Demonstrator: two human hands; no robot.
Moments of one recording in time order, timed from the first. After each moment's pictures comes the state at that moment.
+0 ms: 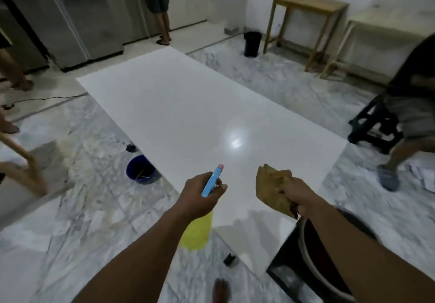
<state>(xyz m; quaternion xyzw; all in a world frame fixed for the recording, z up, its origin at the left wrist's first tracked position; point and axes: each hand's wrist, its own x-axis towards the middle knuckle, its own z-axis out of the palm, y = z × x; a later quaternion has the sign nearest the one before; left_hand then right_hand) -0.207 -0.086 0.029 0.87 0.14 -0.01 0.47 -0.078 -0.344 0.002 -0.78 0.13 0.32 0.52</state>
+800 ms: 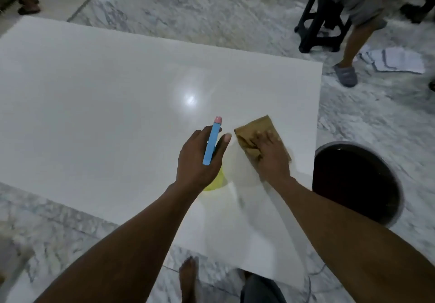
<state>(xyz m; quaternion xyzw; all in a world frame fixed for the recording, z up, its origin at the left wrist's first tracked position) 0.013 -0.104 -0.044 0.91 -0.06 0.03 0.42 0.015 -0.307 -0.154 -0.96 0.05 0.04 0.25</state>
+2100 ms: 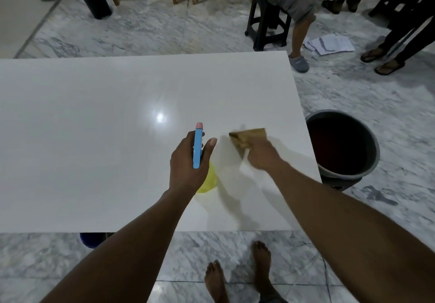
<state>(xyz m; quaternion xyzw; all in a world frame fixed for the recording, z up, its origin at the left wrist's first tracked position) 0.000 0.005 -0.049 0.88 -0.13 0.01 0.46 -0.027 -0.209 -0.108 -0.92 0.22 0.15 0.30</state>
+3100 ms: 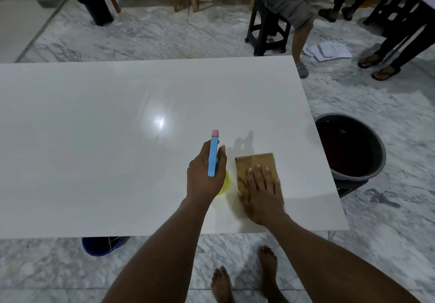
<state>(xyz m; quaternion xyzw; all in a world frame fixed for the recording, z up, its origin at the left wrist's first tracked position) -0.007 0.022 -0.061 0.88 -0.11 -0.06 0.46 -0.112 -0.113 -0.170 -0.96 0.21 0.14 0.11</state>
